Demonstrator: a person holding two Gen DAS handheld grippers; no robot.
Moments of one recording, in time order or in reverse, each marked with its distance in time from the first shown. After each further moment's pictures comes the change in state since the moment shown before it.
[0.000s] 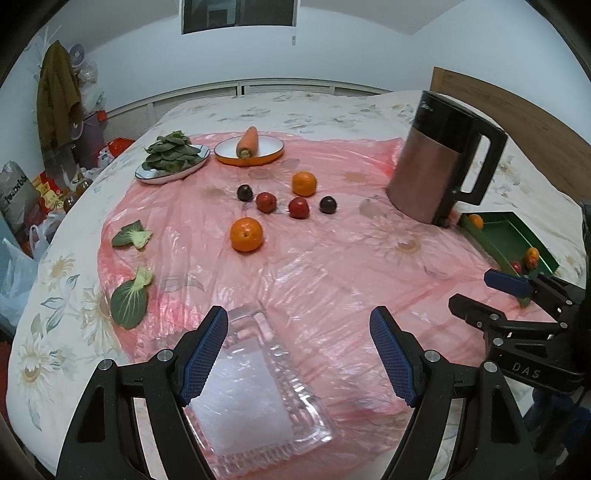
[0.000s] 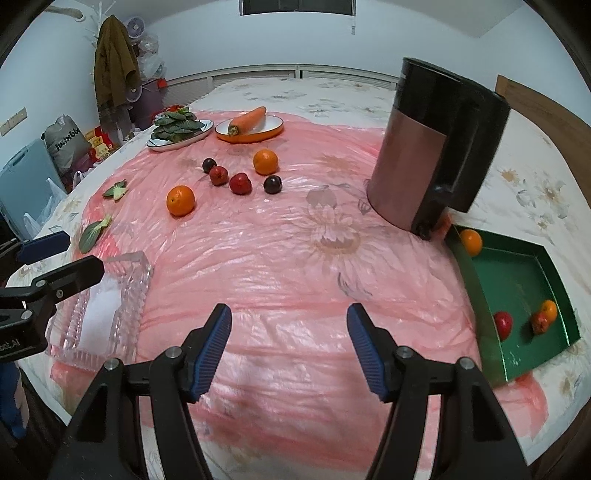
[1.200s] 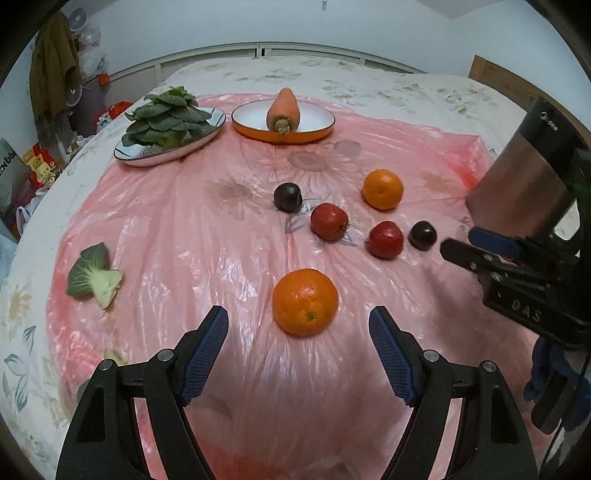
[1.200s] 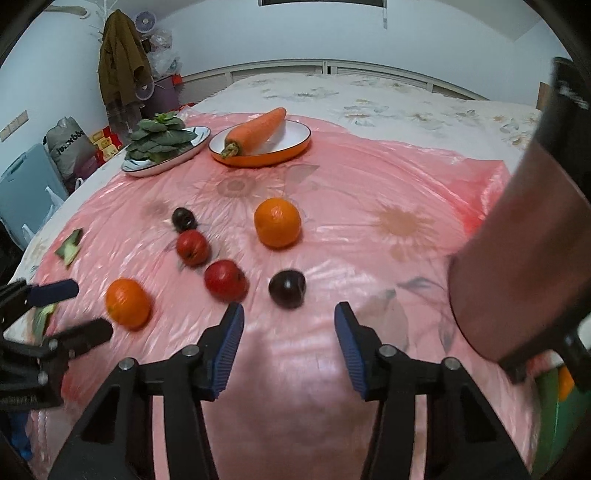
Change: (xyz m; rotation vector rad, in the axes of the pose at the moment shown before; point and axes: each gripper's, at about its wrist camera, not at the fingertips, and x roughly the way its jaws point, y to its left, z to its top) left arm 0.154 0.071 0.072 -0.075 0.134 0.016; right arm 0.174 0.006 0.131 -0.041 0.011 0.099
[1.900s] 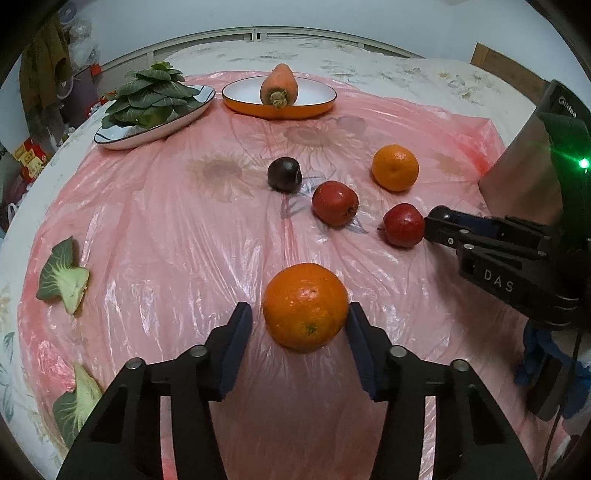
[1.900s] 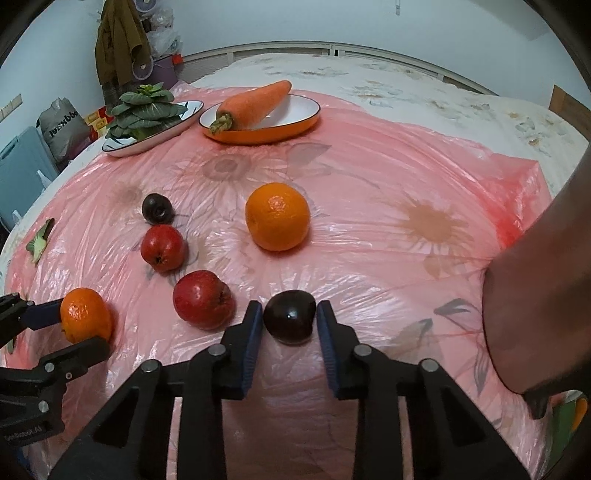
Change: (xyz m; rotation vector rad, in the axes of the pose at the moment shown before) left arm 0.032 0.001 -0.001 -0.001 0.052 -0.021; right arm 0.052 0.003 0.011 -0.030 0.064 -0.005
